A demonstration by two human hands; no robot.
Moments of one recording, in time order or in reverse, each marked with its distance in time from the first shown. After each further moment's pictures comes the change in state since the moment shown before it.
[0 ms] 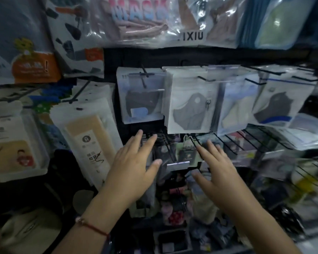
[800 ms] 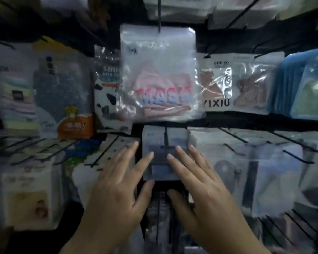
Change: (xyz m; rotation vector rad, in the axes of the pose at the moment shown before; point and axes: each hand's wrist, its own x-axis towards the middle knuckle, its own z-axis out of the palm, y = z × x) left_hand 0.046 -0.007 -0.086 0.118 0.528 0.117; right_hand 0.101 -0.089 -0.057 0.016 0.373 -0.736
